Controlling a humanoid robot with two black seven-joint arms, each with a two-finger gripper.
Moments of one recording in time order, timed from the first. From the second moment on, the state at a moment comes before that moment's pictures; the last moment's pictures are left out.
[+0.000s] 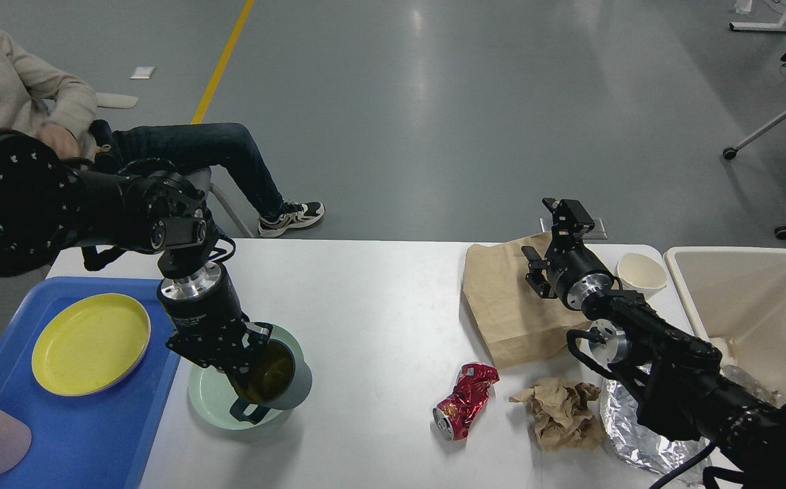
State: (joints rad) left arm -1.72 0.07 1.38 -0.99 0.02 -0.96 -0.20; right arm 0.68 -0.13 0.64 0.54 -0.34 0.04 0.32
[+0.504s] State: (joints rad) left arm -1.64 0.47 1.54 -0.99 0.07 -0.96 -0.20; right arm 0.68 -0.13 0.64 0.54 -0.34 0.04 0.32
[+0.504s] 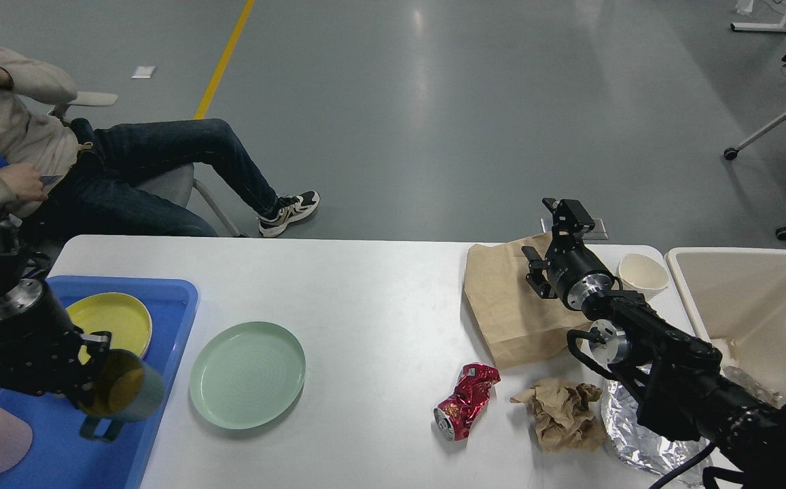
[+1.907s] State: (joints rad) left arm -1.39 0.50 1.51 -0.79 0.03 -0.96 -0.22; right arm 0.68 -0.13 0.64 0.54 -0.34 0.04 0.32
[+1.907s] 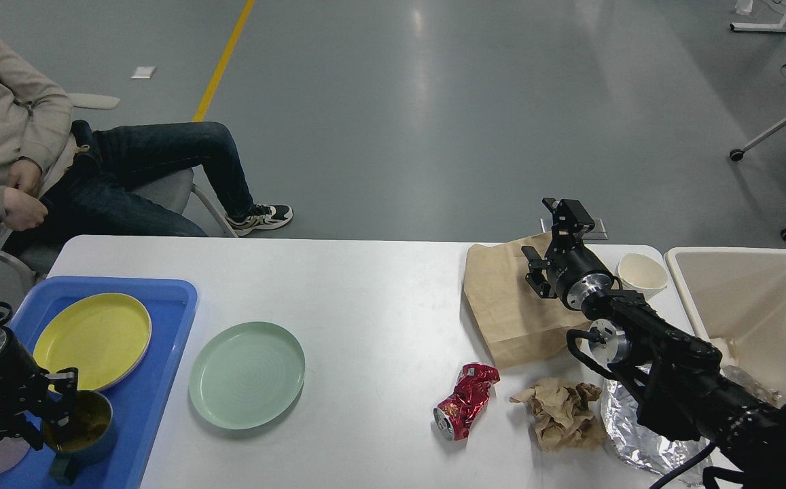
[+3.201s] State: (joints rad) left arm -1.73 0.06 1.51 -0.87 -0.05 -0.96 -0.20; right arm 0.68 -0.13 0.64 0.54 -0.34 0.04 0.32
